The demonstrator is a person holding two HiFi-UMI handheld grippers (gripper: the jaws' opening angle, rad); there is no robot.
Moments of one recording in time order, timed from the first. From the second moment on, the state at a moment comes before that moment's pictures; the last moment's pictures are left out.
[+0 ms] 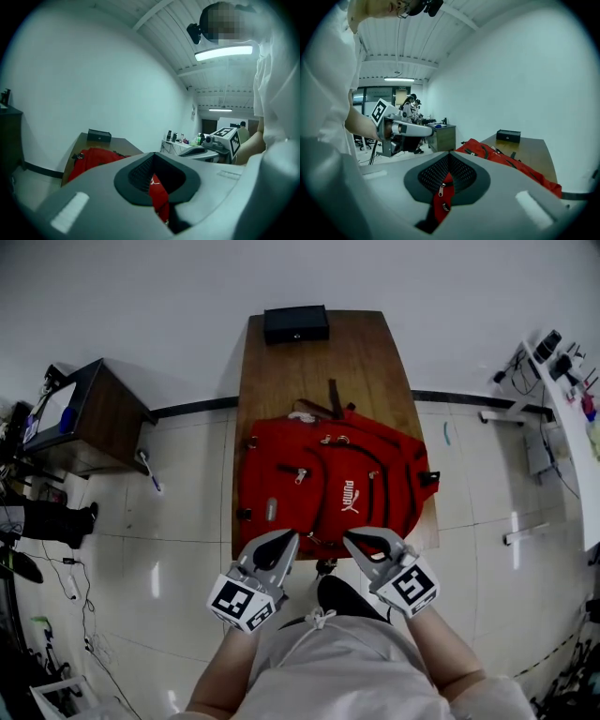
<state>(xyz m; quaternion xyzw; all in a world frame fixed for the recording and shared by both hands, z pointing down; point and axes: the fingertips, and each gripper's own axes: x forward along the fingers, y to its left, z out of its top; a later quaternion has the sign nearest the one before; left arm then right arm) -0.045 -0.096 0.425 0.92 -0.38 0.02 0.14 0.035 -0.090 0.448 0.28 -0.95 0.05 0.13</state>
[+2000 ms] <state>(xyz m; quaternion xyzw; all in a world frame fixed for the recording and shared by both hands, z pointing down) -0.039 0.134 0.387 0.92 -0.38 0.00 0.08 0.031 0.140 0.396 0.32 -0.94 0.01 0.08</state>
